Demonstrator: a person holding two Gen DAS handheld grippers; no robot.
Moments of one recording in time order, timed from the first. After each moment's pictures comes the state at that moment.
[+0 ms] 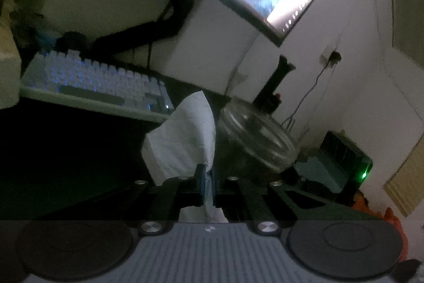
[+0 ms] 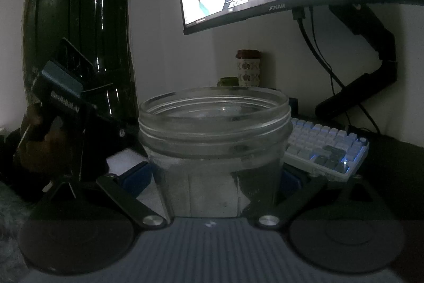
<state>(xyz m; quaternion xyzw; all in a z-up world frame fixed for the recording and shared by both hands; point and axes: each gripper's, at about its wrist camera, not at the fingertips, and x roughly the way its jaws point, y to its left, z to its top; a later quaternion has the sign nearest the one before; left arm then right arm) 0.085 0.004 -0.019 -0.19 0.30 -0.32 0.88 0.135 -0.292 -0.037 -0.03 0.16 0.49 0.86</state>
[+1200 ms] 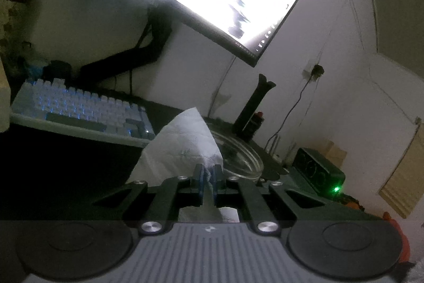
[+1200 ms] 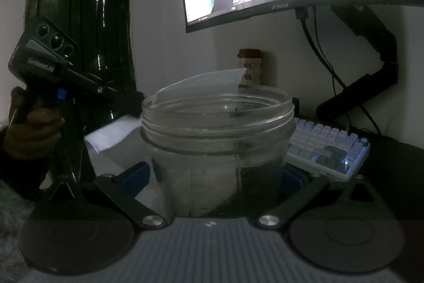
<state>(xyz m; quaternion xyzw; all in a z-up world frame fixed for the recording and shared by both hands) 0.066 -0.009 -0.002 -0.19 0.24 -0.34 0.89 0.130 -0.291 -0.037 -0.03 0.16 0.49 0.86</state>
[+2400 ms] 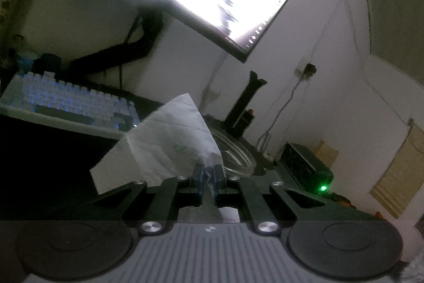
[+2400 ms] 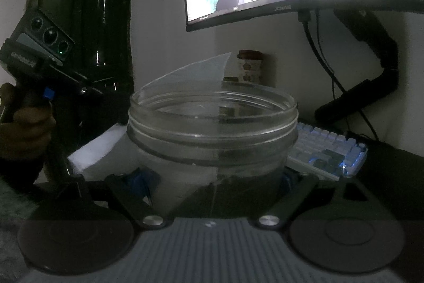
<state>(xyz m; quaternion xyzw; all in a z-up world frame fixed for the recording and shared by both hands) 0.059 -0.016 -0.003 -0.19 0.24 -0.35 0.88 0.128 -0.286 -0.041 -0.05 0.15 0.48 0.86</state>
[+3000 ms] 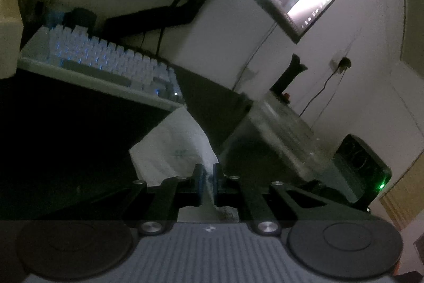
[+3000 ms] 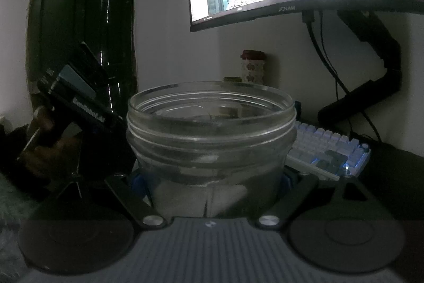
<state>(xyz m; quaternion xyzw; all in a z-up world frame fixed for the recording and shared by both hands) 0.105 -0.003 -0.052 -0.22 0.32 -0.31 0.87 0.122 -0.284 -0.042 -0.05 0.15 0.49 0.86</state>
